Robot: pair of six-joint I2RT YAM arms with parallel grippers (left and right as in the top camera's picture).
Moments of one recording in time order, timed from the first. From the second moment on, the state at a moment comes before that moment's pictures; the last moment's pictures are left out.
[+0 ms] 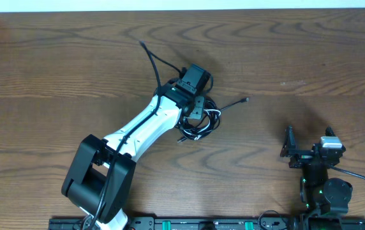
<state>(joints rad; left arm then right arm) -0.58 1.80 1.24 -0.64 -0.13 -0.34 -0.04 0.01 0.01 -0.07 -0.03 0.04</state>
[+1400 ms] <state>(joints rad) -0.48 1.80 1.20 -0.61 0.17 -0.48 -0.04 0.01 0.01 -0.07 -0.03 0.04</state>
